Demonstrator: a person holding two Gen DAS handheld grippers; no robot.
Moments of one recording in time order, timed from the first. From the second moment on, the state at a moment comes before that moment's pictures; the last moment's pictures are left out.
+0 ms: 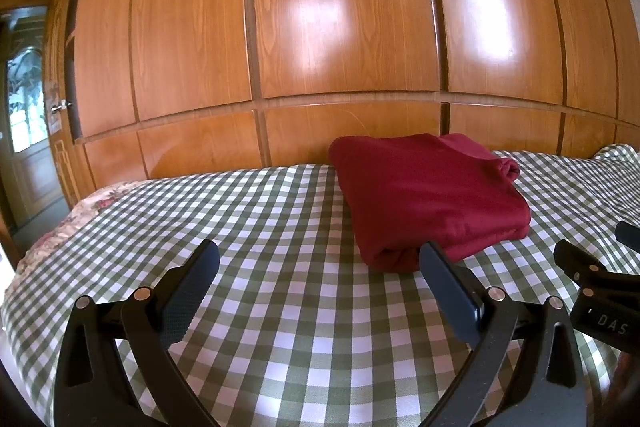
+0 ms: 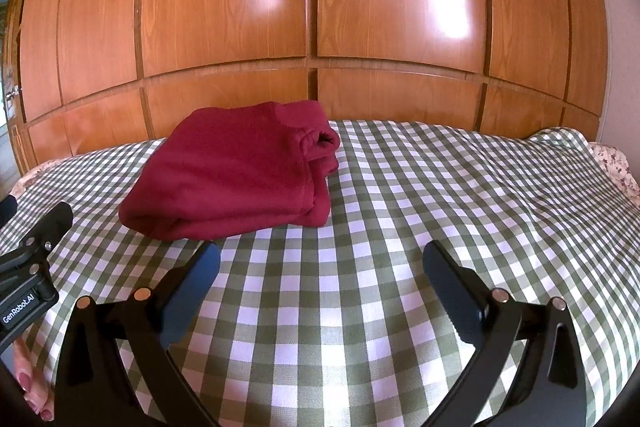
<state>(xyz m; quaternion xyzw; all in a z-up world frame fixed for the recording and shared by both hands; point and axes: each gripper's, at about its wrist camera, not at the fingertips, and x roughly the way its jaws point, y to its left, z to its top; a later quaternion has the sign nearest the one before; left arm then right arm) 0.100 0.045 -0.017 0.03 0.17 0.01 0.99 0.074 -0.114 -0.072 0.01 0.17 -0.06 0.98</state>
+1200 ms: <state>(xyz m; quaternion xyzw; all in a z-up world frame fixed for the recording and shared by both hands) 0.102 0.046 -0.018 0.02 0.17 0.02 0.98 0.079 -0.117 -0.077 0.02 0.18 -0.06 0.98</state>
